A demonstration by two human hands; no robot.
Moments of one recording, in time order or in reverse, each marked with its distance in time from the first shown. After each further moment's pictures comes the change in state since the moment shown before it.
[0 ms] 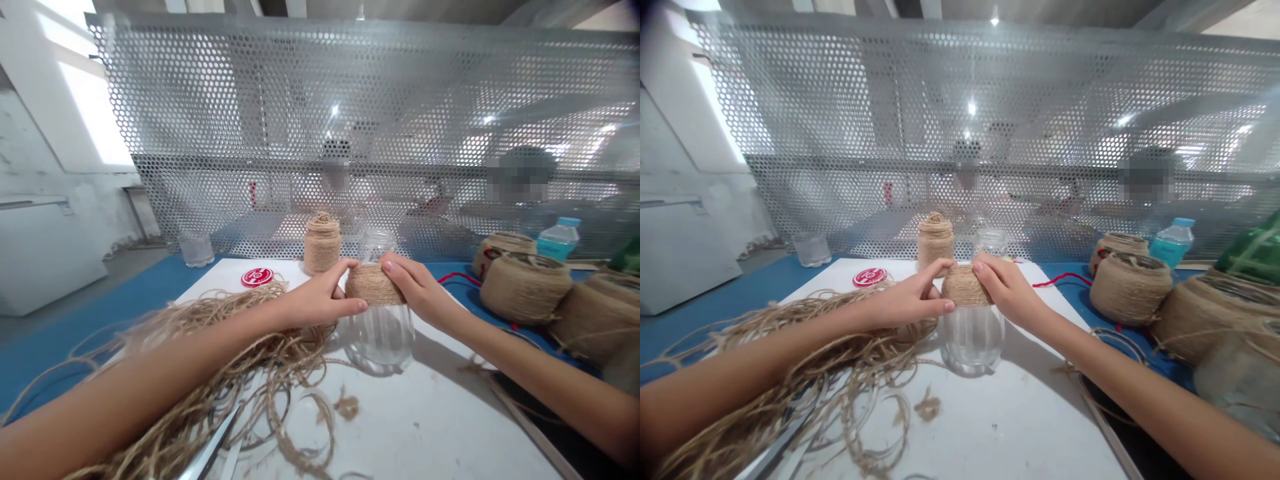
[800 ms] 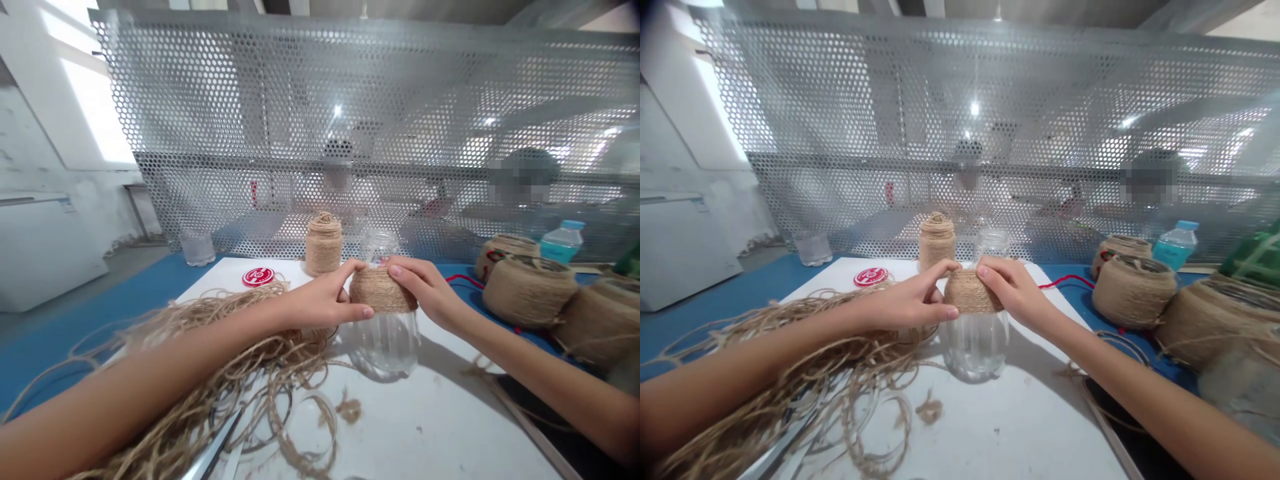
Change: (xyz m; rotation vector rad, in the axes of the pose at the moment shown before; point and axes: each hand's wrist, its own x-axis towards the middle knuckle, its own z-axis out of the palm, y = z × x) left_hand -0.002 0.005 -0.005 0.005 -0.090 0.081; right_hand -0.001 0.000 -0.007 0.068 -0.055 0.013
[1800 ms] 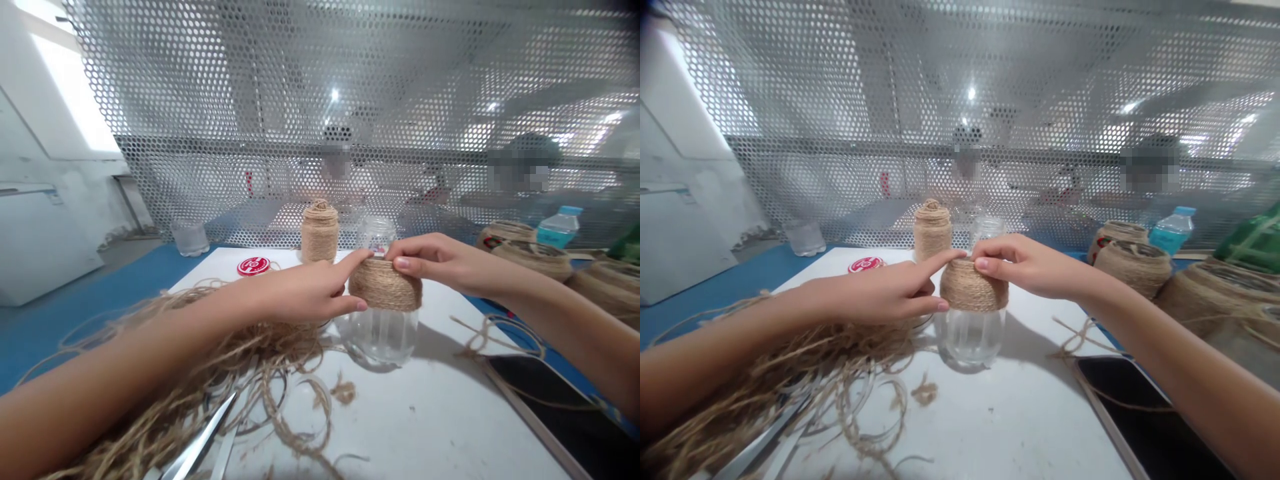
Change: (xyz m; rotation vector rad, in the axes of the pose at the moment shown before) left_hand -0.008 0.024 -0.009 0.479 -0.084 -0.012; right_hand 0.008 -0.023 -0.041 0.124 -0.488 0.120
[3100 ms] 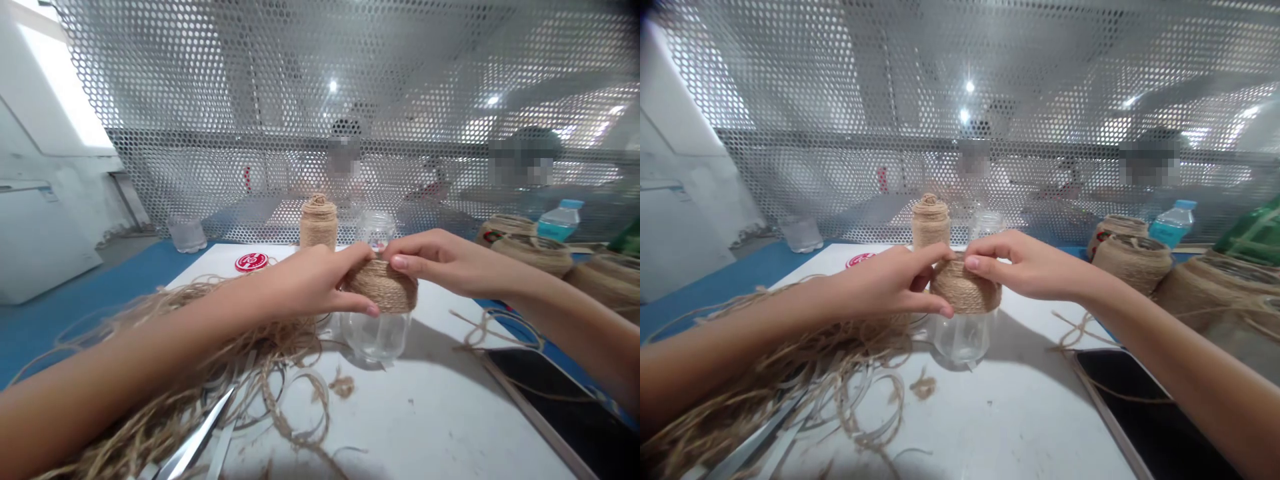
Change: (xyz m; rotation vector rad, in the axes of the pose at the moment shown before) left_hand 0.001 0.006 0.002 0.104 0.172 0.047; right_hand -0.002 -0.018 0.007 -0.221 0.037 -0.014
